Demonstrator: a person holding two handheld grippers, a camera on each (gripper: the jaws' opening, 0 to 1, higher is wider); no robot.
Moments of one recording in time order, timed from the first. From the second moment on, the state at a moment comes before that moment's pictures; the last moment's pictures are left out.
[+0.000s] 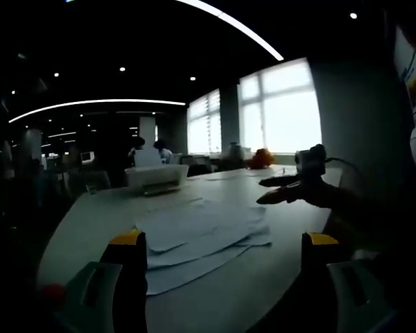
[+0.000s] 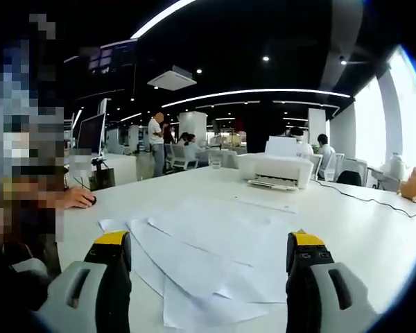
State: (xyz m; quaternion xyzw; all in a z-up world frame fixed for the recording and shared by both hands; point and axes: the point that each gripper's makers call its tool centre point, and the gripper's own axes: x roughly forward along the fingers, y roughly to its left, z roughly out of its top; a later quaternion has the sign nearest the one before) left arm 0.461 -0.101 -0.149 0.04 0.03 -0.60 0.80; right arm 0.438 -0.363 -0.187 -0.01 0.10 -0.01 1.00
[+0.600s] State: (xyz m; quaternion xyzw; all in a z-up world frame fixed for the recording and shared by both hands) left arm 0.461 -0.099 -0.153 0.04 0.04 -0.60 0.80; right arm 0.439 -0.361 -0.189 -0.01 0.10 0.00 1.00
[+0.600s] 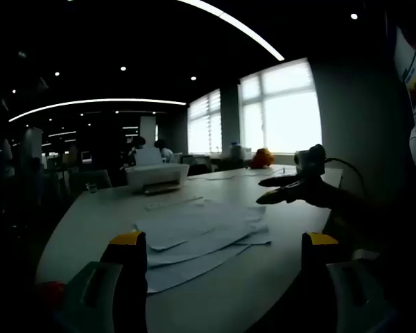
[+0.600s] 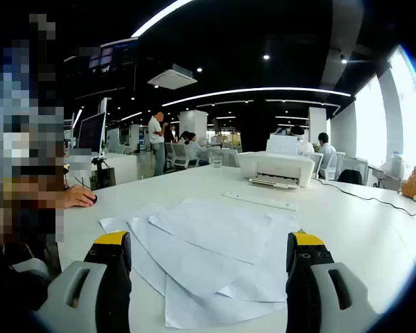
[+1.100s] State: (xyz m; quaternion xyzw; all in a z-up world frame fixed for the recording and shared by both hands) left arm 0.462 -0.098 -0.152 0.04 0.03 -0.60 0.80; right arm 0.437 -0.367 -0.189 -0.01 0.10 -0.01 0.99
